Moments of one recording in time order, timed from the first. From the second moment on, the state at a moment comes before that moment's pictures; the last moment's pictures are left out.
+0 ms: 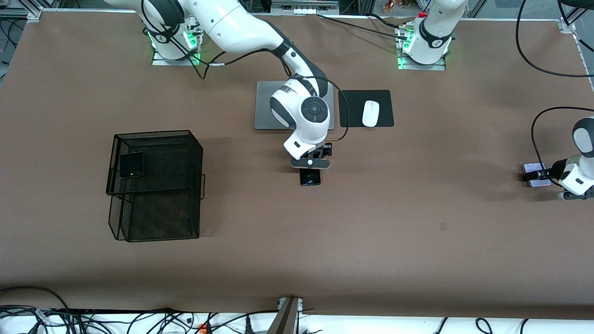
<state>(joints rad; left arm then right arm) 0.88 0.79 -0.39 -1.64 0.45 2.23 0.14 0.90 0.98 -0.06 -1.19 0.04 2.15 0.88</state>
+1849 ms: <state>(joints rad) -0.01 0.82 -0.70 -1.42 0.23 2.00 -0.54 0.29 0.35 0.00 -1.62 0.03 1.83 0.24</state>
